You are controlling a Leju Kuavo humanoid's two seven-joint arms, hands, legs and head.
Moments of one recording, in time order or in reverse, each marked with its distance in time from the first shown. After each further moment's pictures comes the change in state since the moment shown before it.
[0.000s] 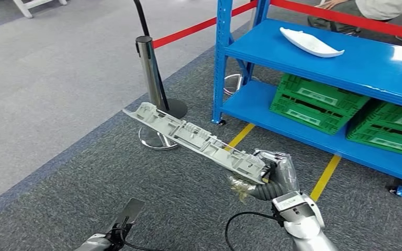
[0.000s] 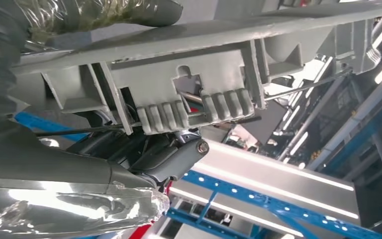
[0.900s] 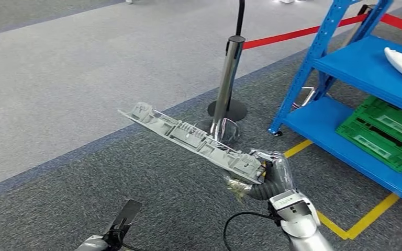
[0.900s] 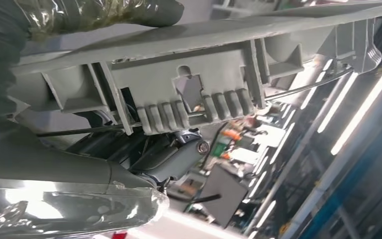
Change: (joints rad) left arm 0.005 0.001 -0.005 -0.003 0.009 -0.001 -0.003; right arm -0.004 0.011 -0.001 0.011 -0.009 0.014 -0.001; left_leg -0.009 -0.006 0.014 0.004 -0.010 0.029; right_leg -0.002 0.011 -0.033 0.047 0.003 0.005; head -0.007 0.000
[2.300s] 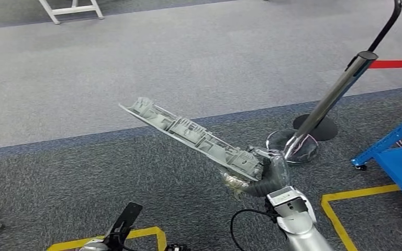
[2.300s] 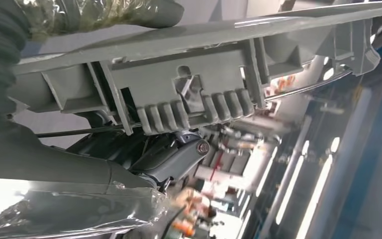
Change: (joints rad) left arm 0.013 0.008 -0.018 -0.002 0.011 0.009 0.000; right arm -0.009 0.014 0.000 0.020 -0.014 -0.018 -0.009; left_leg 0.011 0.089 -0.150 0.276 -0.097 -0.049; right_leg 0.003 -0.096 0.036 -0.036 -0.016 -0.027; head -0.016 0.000
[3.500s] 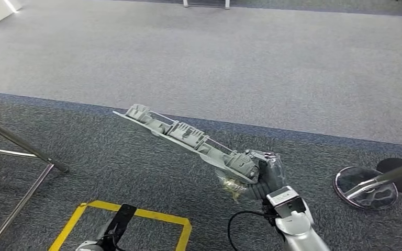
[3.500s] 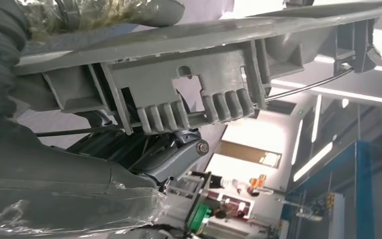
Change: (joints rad) left arm 0.016 0.004 0.004 0.000 0.009 0.069 -0.038; right arm 0.005 0.007 0.003 0.035 -0.032 0.035 0.000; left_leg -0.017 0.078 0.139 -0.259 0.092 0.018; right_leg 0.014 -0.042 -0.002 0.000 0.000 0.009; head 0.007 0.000
